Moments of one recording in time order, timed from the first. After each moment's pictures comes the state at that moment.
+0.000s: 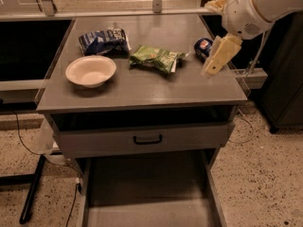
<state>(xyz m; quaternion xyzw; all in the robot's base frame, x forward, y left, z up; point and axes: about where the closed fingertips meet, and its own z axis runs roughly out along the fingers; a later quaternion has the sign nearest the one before) 0.591 -0.143 0.985 -0.65 0.66 -0.01 0.37</state>
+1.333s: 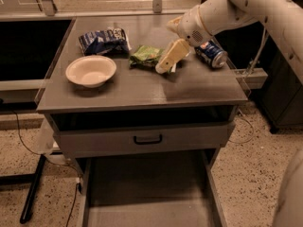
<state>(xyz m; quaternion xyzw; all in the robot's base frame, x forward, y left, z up) 0.679 -0.052 0.919 -0.60 0.67 0.18 0.39</state>
